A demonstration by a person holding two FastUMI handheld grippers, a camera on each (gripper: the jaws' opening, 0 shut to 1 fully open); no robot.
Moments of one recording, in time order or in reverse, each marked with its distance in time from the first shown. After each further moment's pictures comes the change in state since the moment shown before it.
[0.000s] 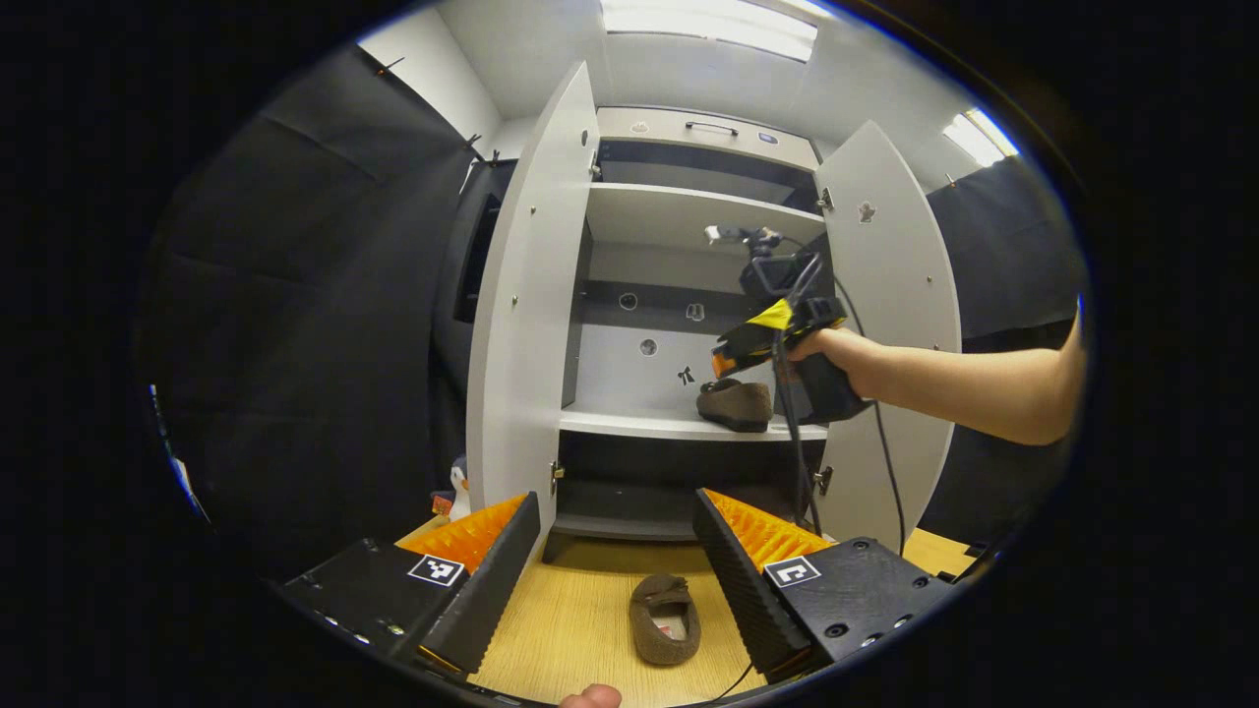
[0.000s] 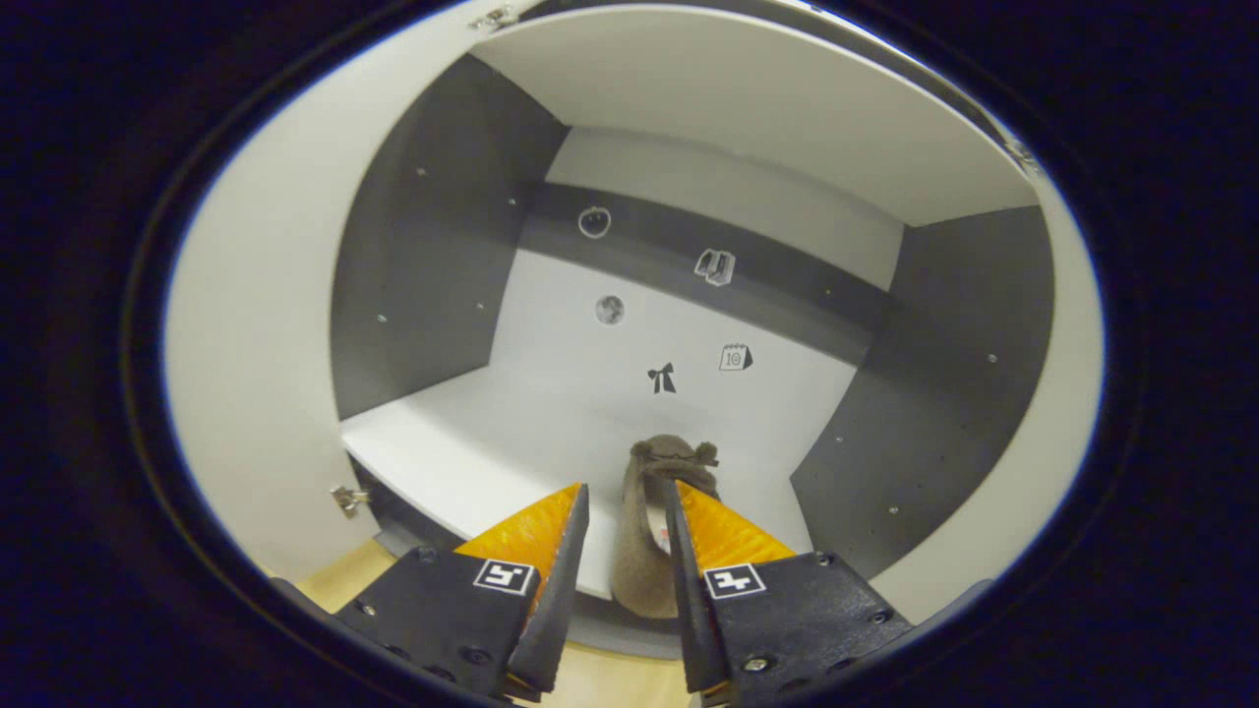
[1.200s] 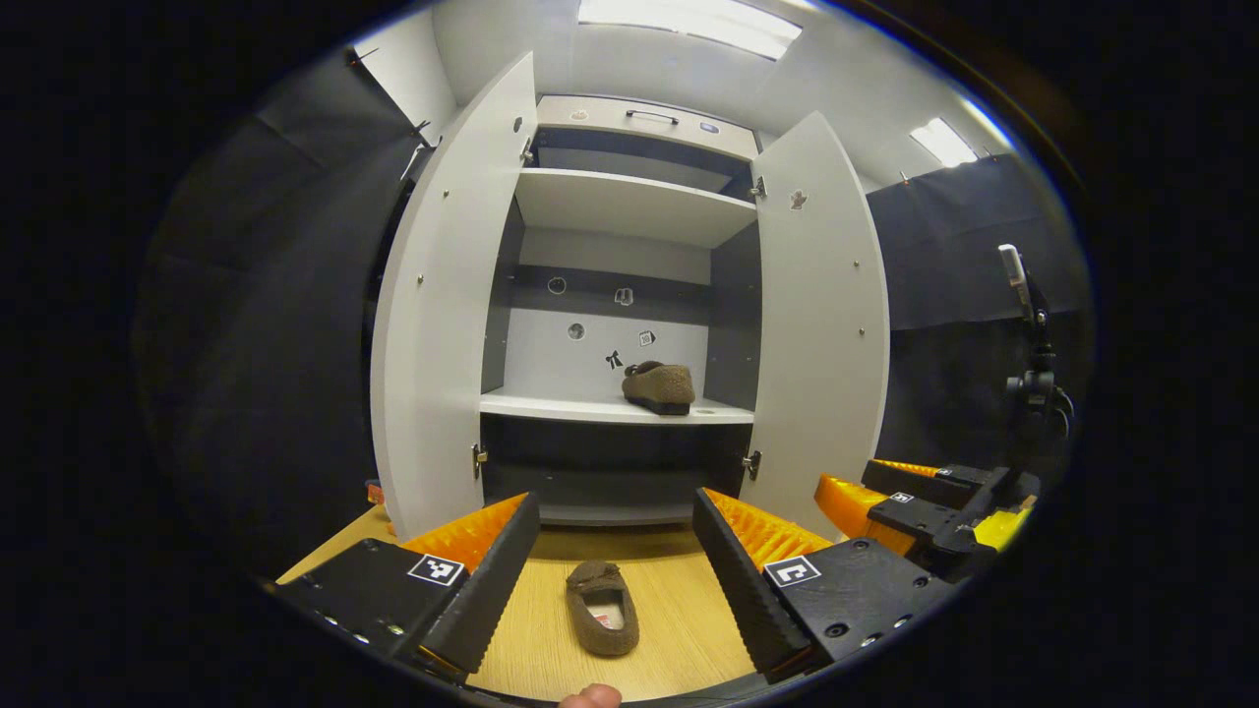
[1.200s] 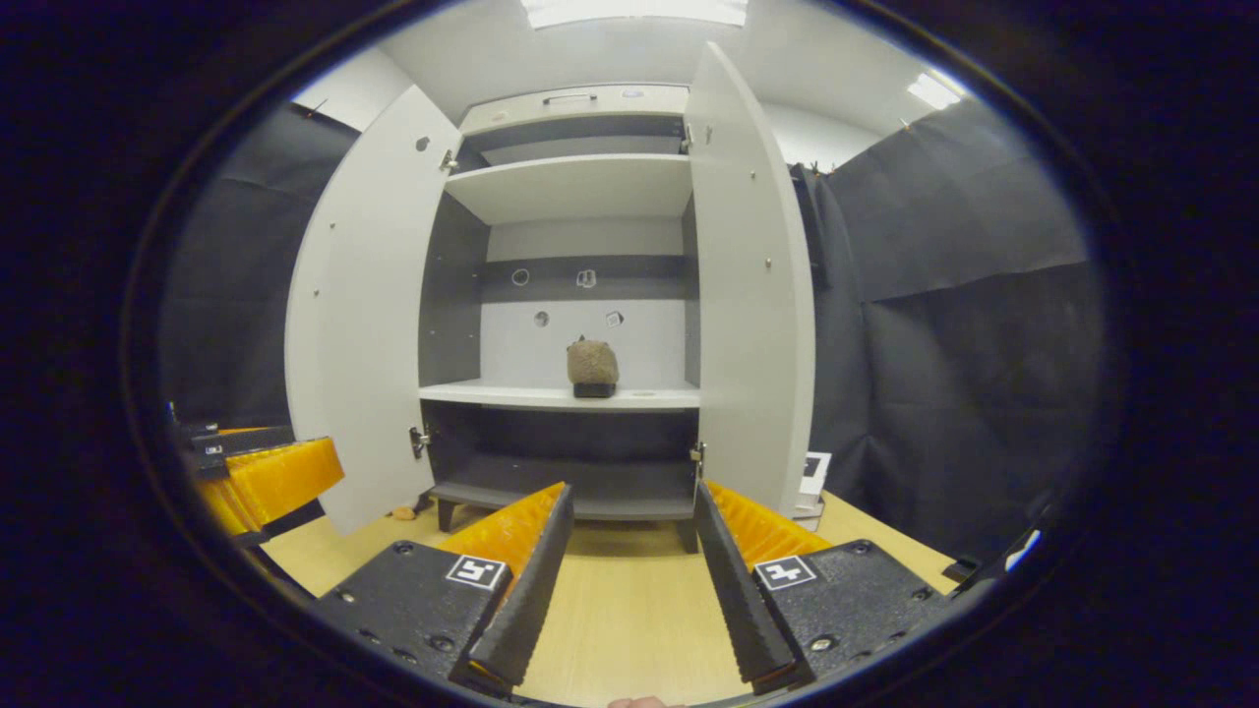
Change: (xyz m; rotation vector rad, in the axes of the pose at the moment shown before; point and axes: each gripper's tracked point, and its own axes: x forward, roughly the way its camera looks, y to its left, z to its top) left arm -0.008 -0.061 -0.012 -0.004 0.027 -0.181; right arm -0.264 -0.013 -0.203 0.308 -0.191 -0.253
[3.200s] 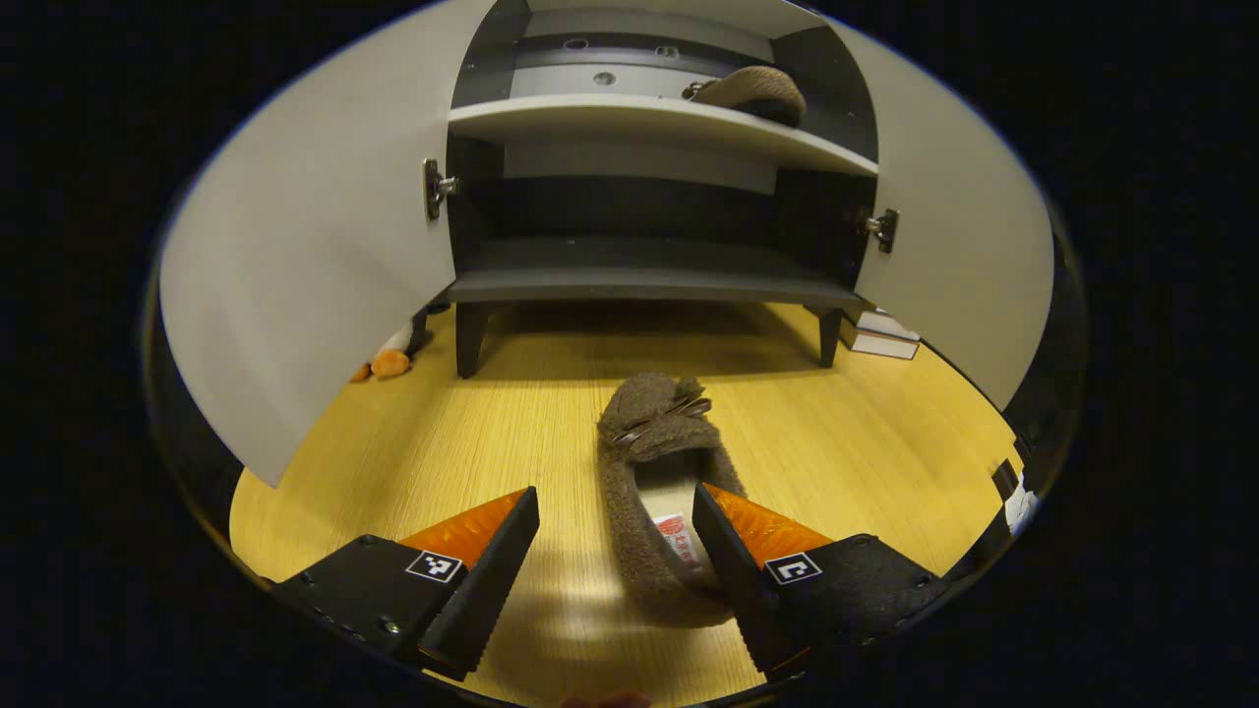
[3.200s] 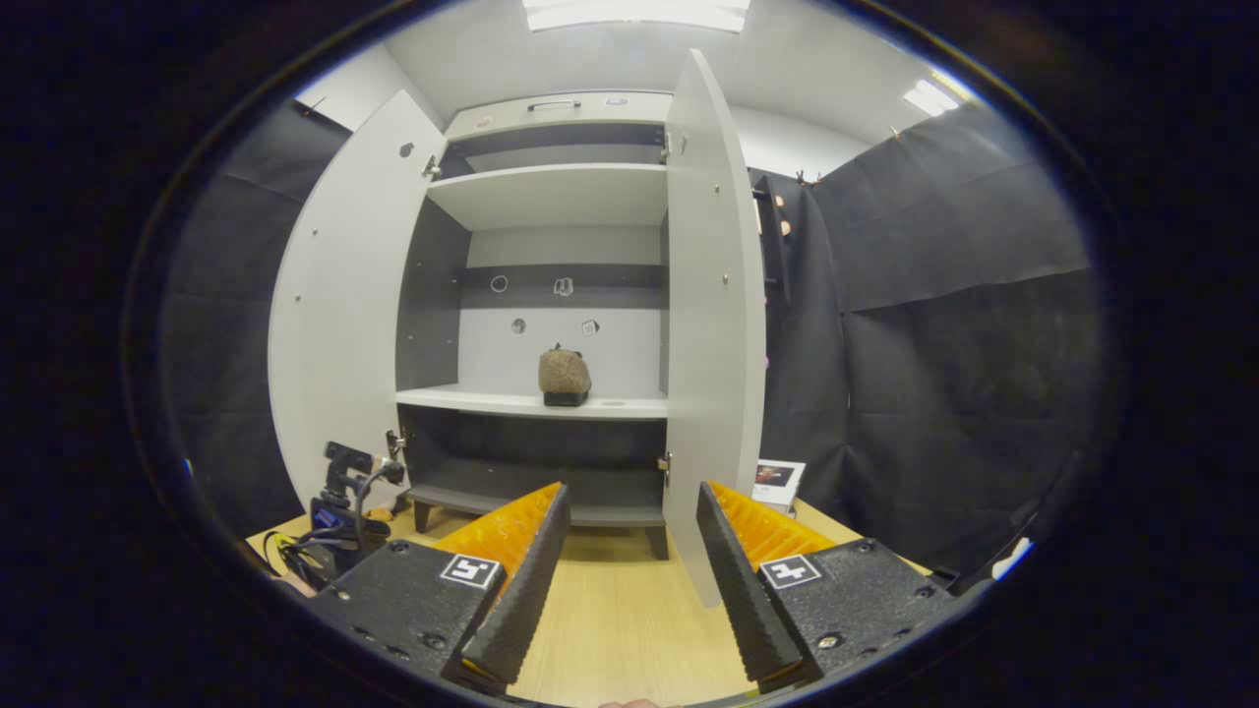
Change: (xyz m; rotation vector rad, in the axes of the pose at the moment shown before) left arm 0.104 0.059 -0.276 -0.024 0.657 0.096; right arm -0.001 -0.022 0.009 -0.006 0.006 -0.026
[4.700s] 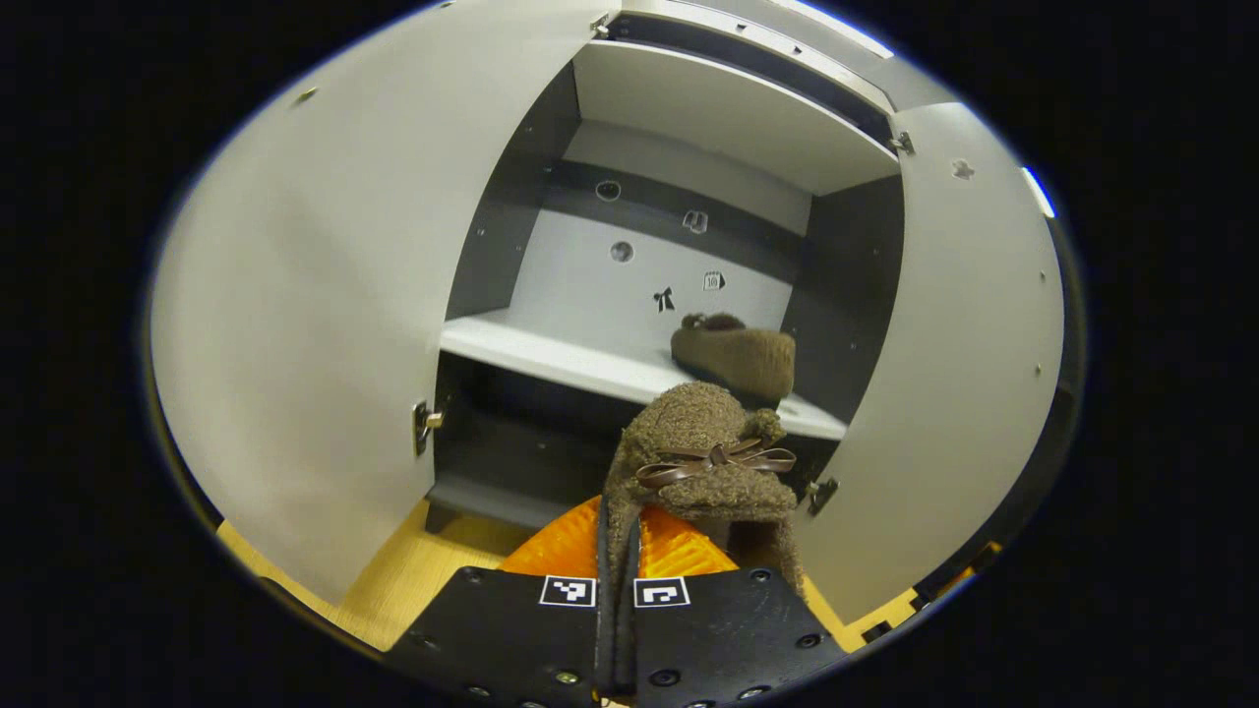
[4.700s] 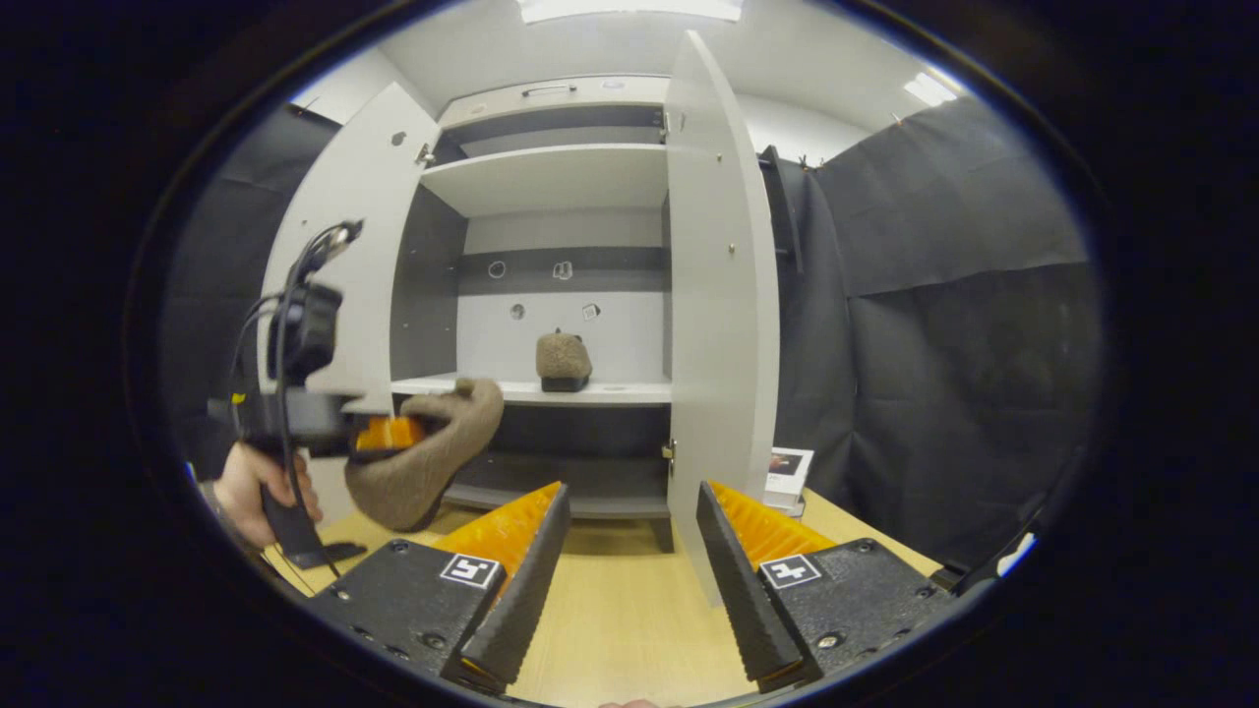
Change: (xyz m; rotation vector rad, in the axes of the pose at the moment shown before) left arm -0.114 -0.023 0.273 -0.214 -0.468 -0.062; right arm 0.016 0.000 -0.007 0.010 0.023 0.016
